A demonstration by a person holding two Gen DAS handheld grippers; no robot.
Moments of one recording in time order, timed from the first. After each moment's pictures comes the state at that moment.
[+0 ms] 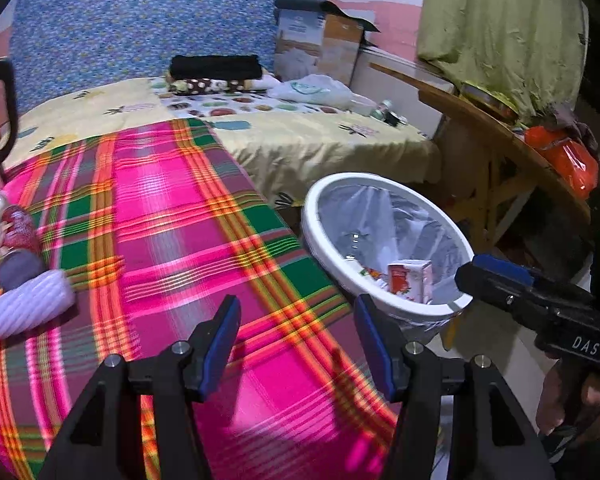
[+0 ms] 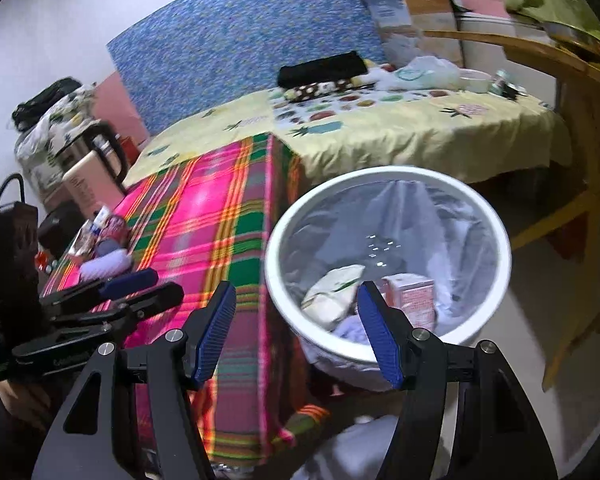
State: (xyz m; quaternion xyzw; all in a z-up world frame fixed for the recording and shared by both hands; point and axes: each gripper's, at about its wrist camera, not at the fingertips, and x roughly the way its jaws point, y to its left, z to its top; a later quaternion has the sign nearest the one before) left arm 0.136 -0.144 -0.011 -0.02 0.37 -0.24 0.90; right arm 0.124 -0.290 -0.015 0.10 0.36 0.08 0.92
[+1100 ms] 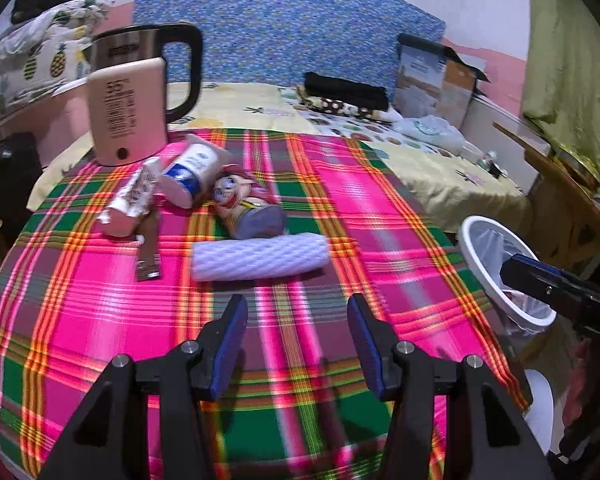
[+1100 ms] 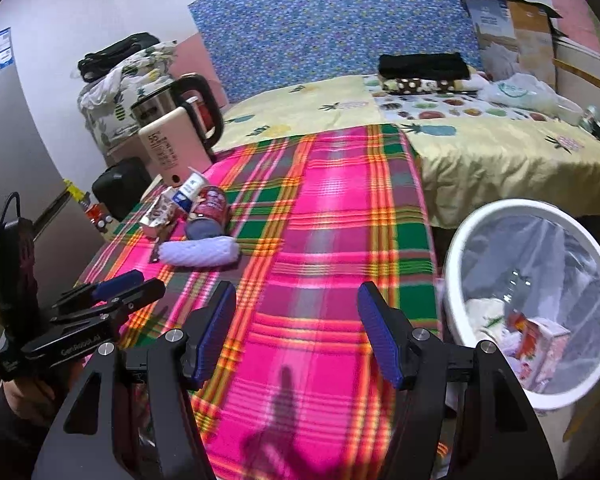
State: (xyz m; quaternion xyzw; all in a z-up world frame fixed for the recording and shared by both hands) left arm 0.106 0.008 -0.011 -0.07 0.36 -0.06 0.93; right arm 0.146 -0.183 -0.004 0.05 0.37 0.21 0.90
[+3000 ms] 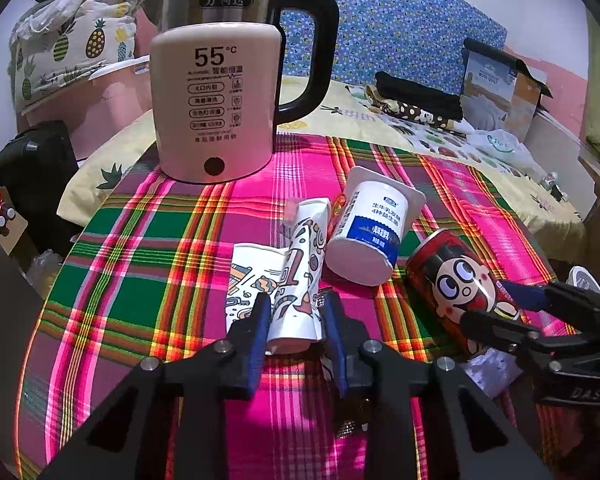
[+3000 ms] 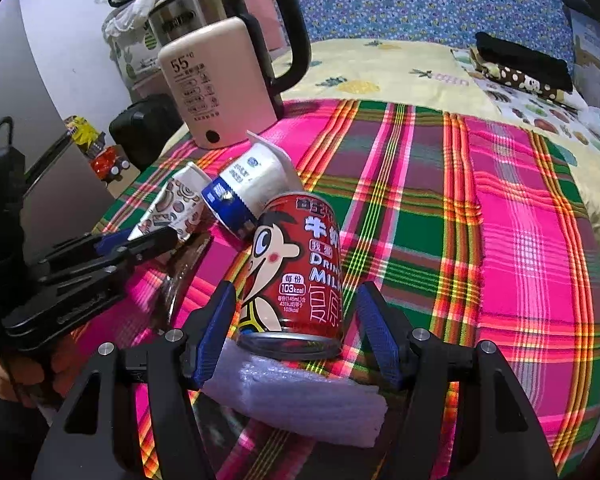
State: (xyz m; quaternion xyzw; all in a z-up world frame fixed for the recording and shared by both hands) left arm 0.213 0.140 -0.035 -0.07 0.37 0.01 0.93; right arm 0.240 -0.043 -0.035 -0.03 0.43 0.29 0.85
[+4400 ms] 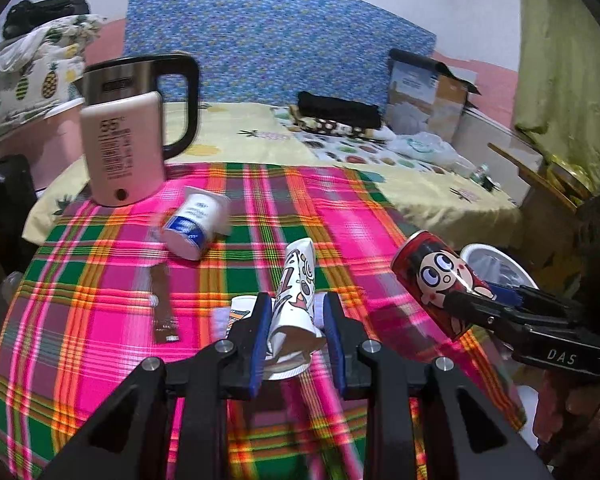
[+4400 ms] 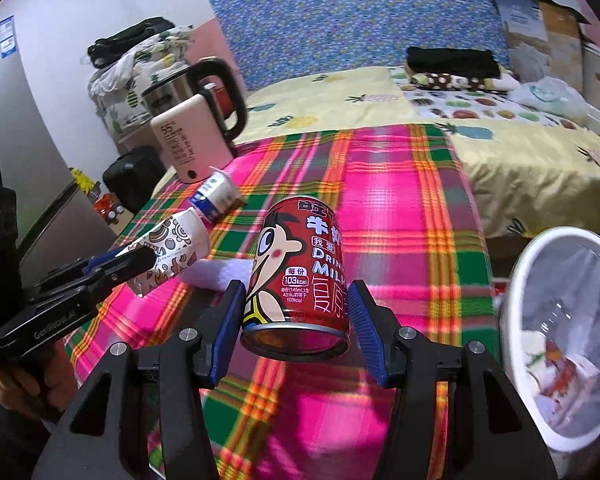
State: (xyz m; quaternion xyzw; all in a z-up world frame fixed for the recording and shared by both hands) left arm 0.132 0.019 0.017 -0.06 0.33 -0.09 0.94; right arm 0.177 -0.152 -0.002 0.04 0.38 0.24 0.89
